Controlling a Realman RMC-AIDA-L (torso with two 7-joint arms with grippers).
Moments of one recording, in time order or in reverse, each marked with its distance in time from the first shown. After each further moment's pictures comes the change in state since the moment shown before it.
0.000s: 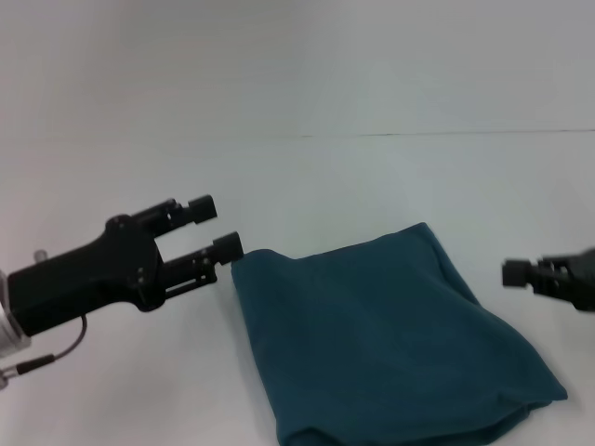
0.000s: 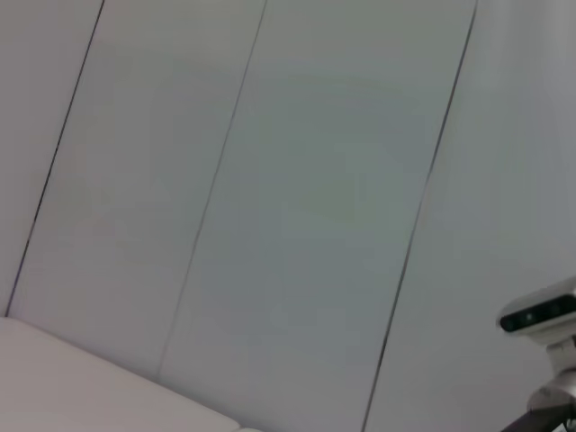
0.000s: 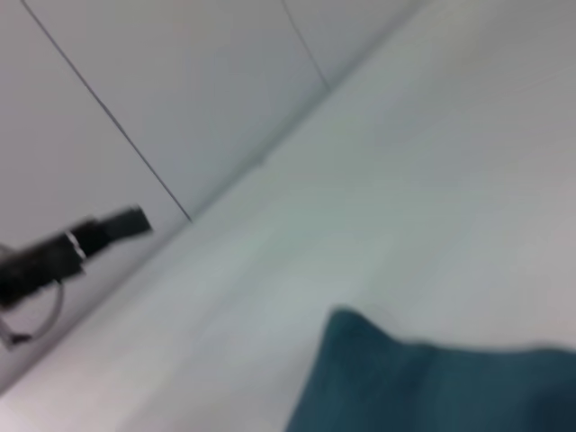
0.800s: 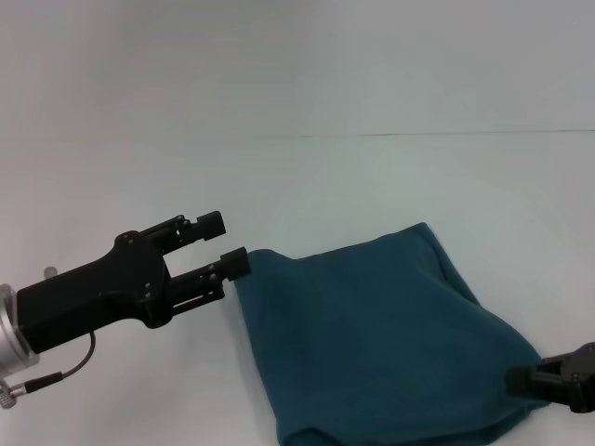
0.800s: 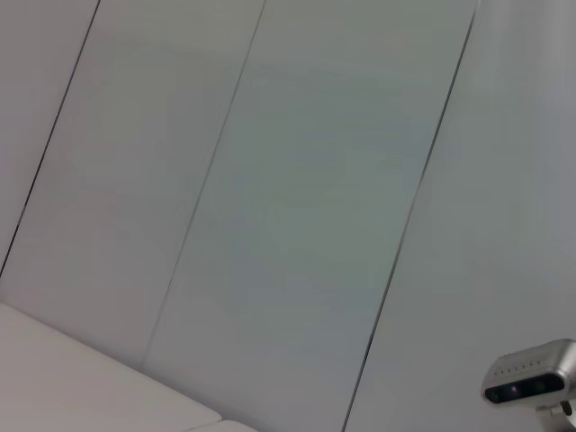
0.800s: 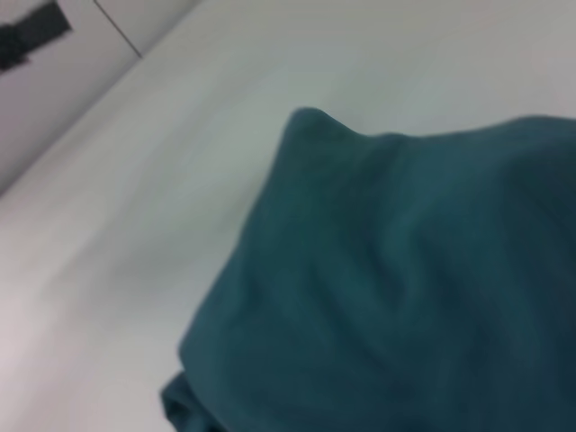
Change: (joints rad) left arm 0.012 -0.007 0.013 -0.026 0.001 0.009 -0.009; right arm -0.068 0.010 -0.138 0.011 -0.188 0.057 0.001
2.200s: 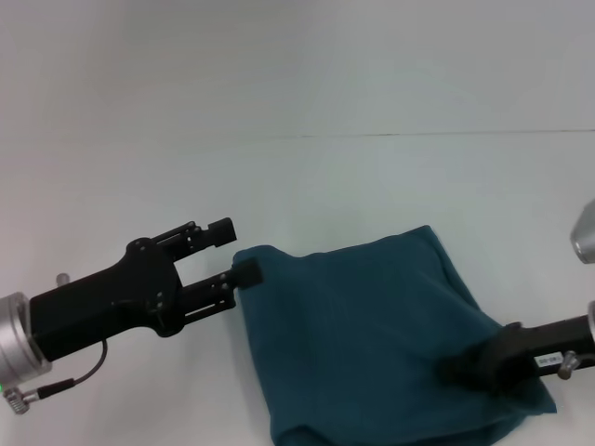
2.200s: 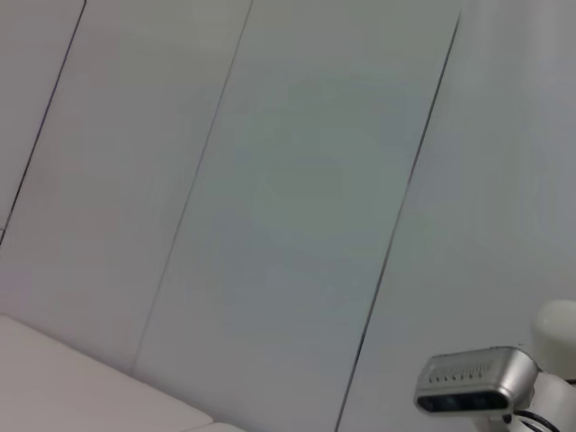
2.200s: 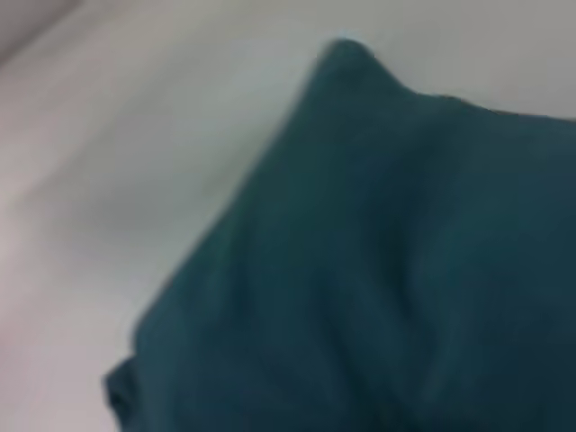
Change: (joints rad) left arm -0.002 0.001 0.030 -0.046 -0.021 -0.010 0.055; right arm 0.156 0.000 -0.209 0.156 -0.044 0.207 -0.012
